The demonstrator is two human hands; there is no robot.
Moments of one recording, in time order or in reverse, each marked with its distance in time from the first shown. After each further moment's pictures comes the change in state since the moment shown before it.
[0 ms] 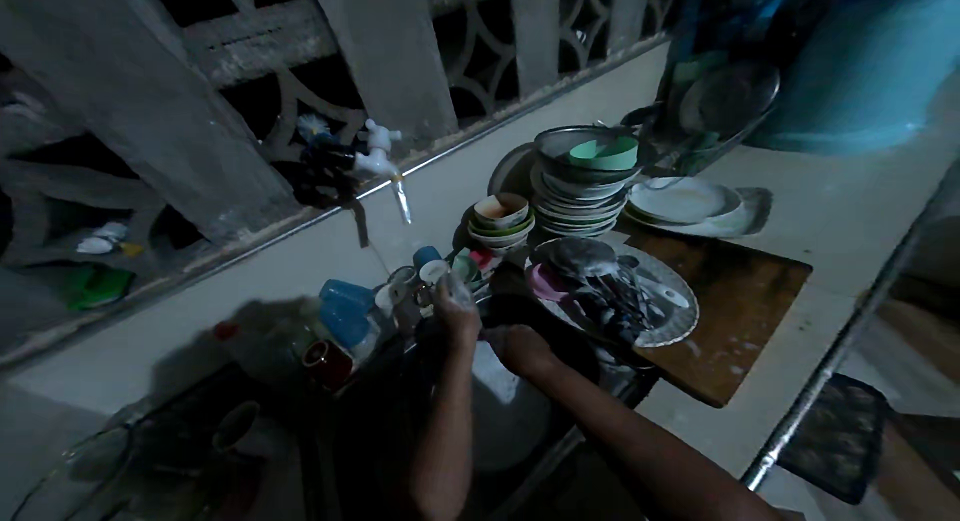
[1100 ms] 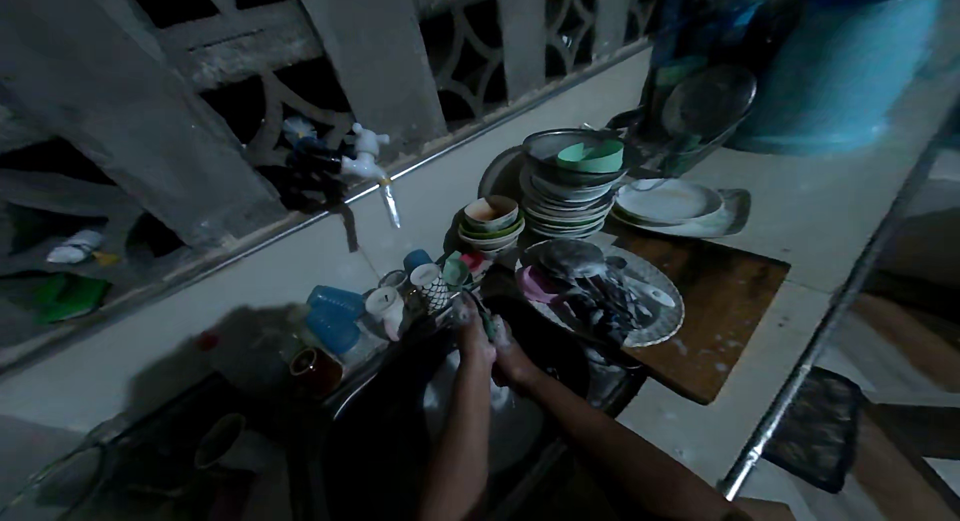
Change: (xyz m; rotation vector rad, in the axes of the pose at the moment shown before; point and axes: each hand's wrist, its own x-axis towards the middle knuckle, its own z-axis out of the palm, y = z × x) left_hand -0.032 0.009 0.037 -0.843 -0.037 -0.434; right_hand 0.026 0.027 0.055 1.190 0.180 0.079
